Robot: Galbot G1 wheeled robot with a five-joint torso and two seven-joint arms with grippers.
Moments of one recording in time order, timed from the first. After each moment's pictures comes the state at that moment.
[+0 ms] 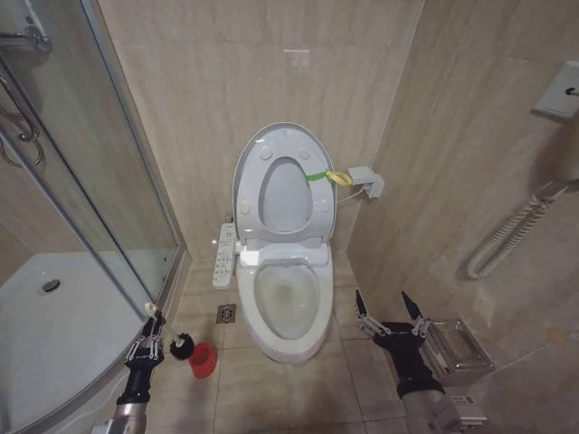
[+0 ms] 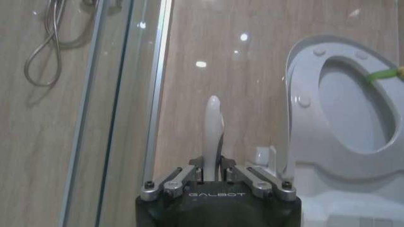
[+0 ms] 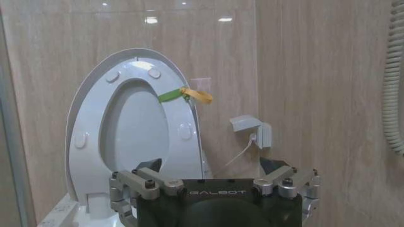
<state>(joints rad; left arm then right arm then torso) 1.35 -1.21 -0.55 -1.36 -0.56 -0.82 0.23 -1.80 1.49 0.49 2.41 0.09 0.00 0.13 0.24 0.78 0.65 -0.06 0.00</state>
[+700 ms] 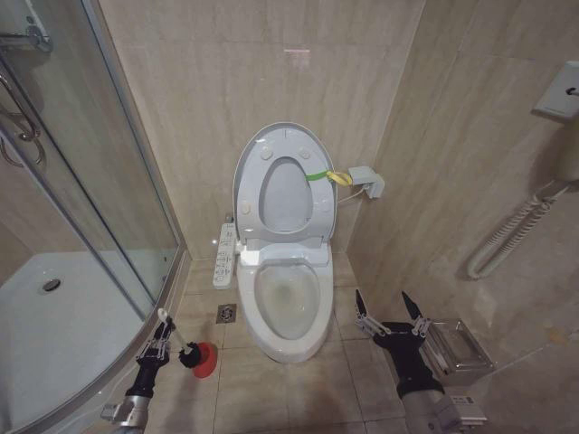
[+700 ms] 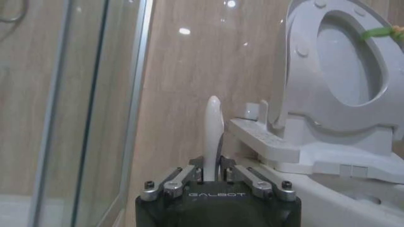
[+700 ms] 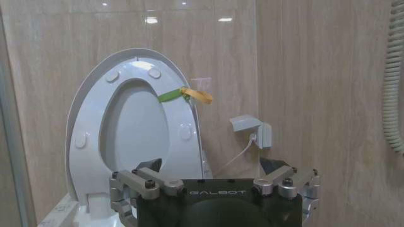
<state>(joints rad) 1.13 -1.20 -0.47 -0.96 -0.72 -0.82 0.52 -1.80 1.49 0.49 2.41 0.09 0.00 0.13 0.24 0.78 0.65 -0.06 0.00</state>
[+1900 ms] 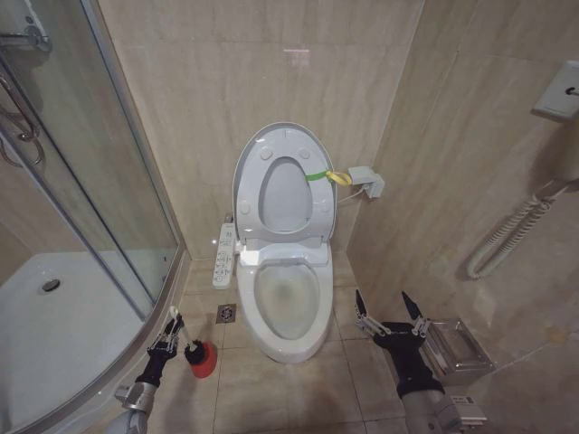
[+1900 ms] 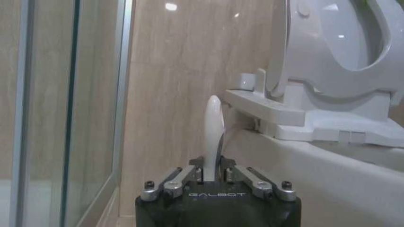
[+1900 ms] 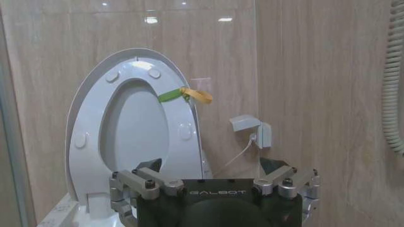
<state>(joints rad) 0.97 -1.20 -0.43 -0.72 -0.69 -0.82 0.60 -1.80 1.49 0.49 2.41 0.09 0.00 0.13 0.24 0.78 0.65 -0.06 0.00</state>
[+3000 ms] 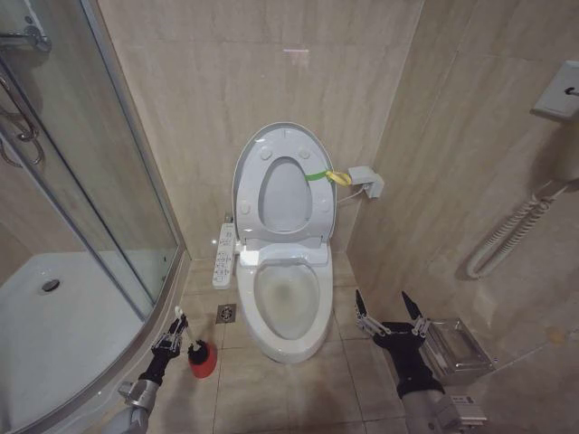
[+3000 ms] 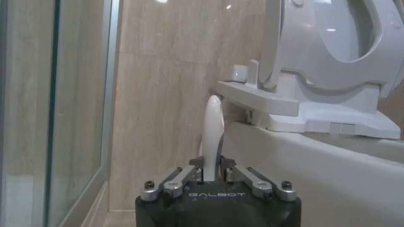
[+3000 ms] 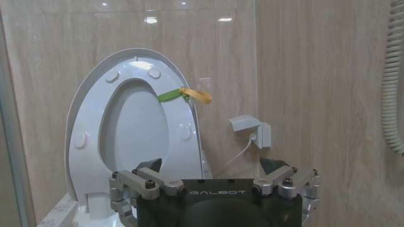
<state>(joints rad) 0.91 -1.21 -0.42 -0.63 -0.70 -0.82 0.67 -1.80 1.49 0.49 2.41 0.09 0.00 0.13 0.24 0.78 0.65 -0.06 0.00</state>
